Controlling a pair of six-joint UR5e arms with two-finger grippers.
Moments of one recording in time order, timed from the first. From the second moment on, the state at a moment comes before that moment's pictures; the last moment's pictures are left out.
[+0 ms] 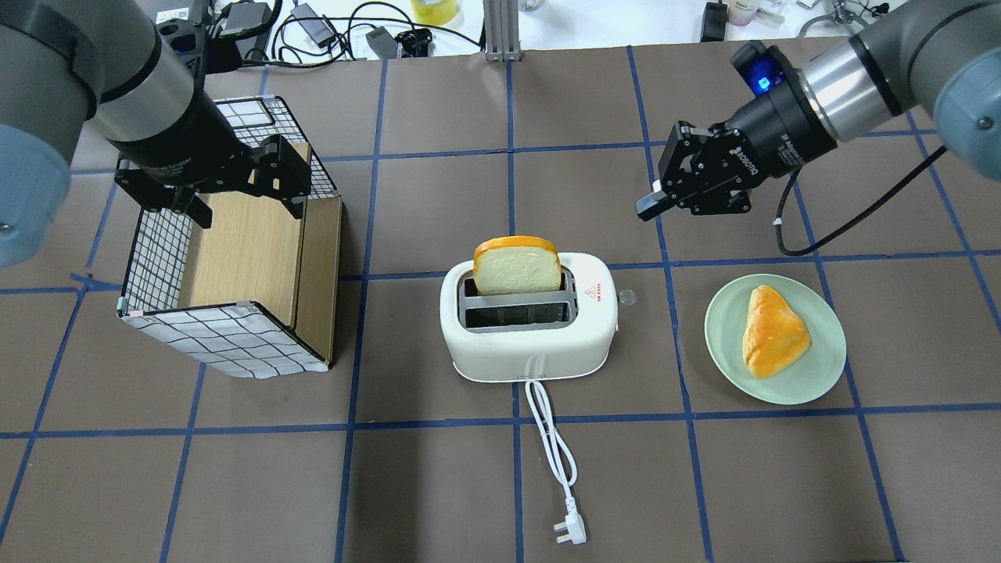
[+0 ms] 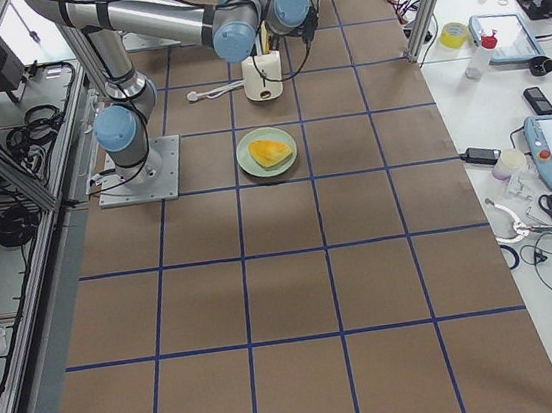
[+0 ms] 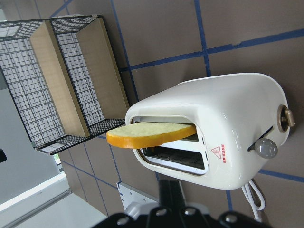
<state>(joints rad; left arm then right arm) -1.57 -1.47 -1.67 -1.51 1.59 -0.08 1.34 -1.54 1.78 -1.41 -0.78 -0.25</state>
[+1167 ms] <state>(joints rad) -1.57 -1.47 -1.67 -1.51 1.59 -0.08 1.32 -1.47 2.01 -1.55 -0.81 -0.37</state>
